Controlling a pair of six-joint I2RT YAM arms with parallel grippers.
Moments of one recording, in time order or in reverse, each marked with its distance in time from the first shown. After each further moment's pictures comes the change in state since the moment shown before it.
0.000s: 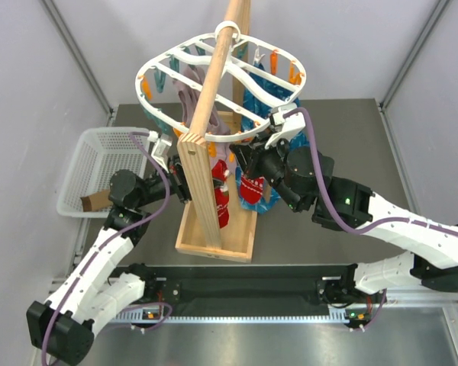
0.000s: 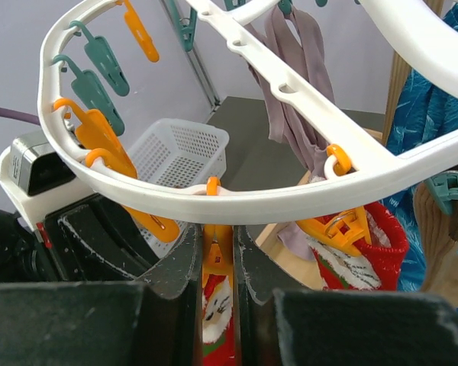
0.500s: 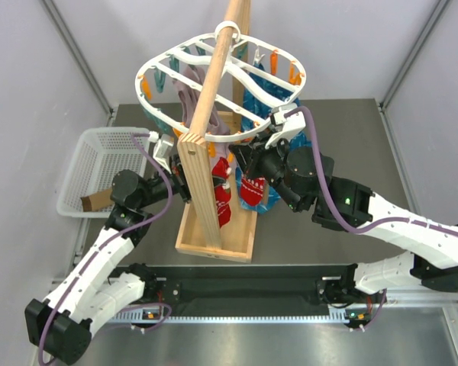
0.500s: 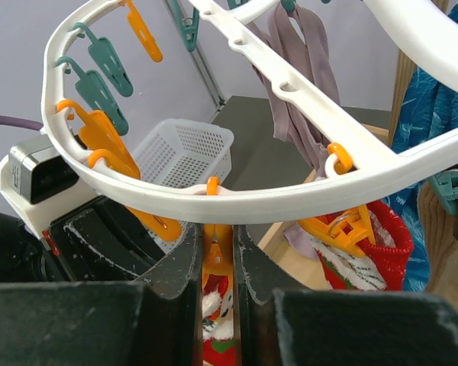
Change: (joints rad) left arm -0.059 0.003 0.002 0.000 -0.082 0.074; right arm 0.000 0.000 0.000 0.000 -0.005 0.020
